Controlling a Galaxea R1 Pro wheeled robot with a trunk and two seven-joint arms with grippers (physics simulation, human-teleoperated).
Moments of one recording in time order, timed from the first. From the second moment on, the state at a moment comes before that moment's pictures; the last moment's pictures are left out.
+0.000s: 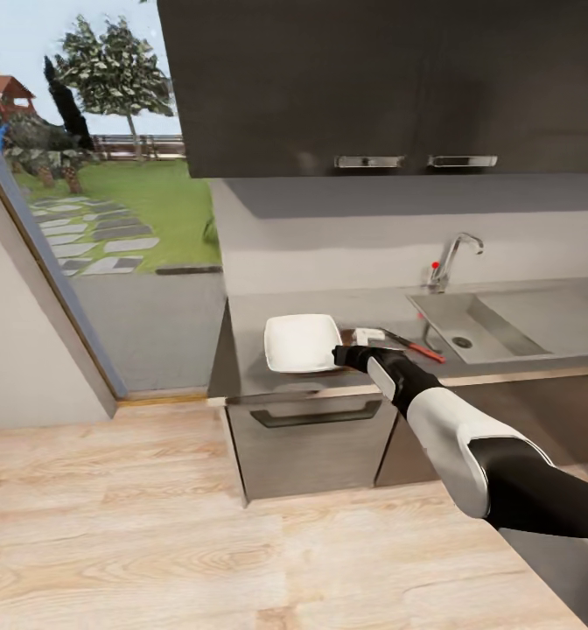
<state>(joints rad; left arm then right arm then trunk) 0.37 0.04 -0.18 -0.88 0.09 -0.24 0.13 -1.25 0.10 0.01 -0.24 -0.11 0.27 0.13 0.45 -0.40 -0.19</state>
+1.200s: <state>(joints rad) 0.37 0.04 -0.18 -0.88 0.09 -0.24 0.13 -1.25 0.12 0.01 -0.24 -0.11 0.28 0.03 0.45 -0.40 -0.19</state>
